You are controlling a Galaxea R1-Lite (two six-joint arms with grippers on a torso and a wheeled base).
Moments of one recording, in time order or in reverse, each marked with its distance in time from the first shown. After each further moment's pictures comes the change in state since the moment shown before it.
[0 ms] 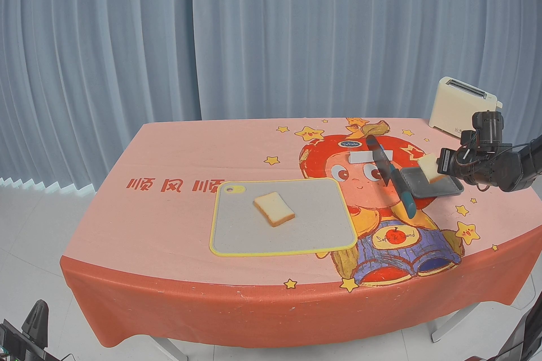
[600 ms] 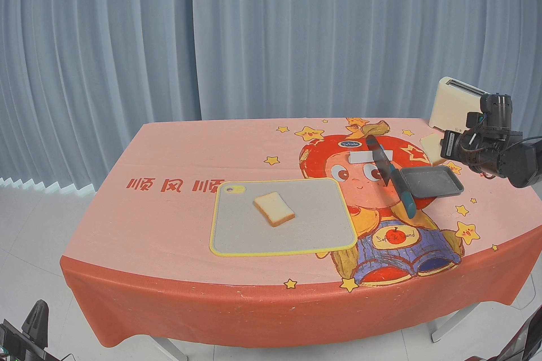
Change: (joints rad) left arm -0.001 0.000 0.000 0.000 0.000 0.000; right arm 0.067 -0.135 0.023 0.000 -0.083 0.009
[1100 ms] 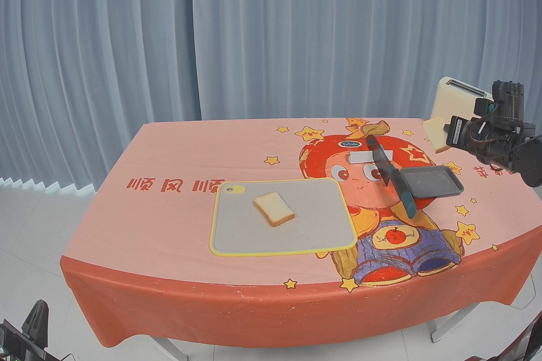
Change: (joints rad) left arm 0.001 0.000 0.000 0.000 0.000 0.000; right arm 0.040 -0.111 0.023 0.002 -0.006 0.021
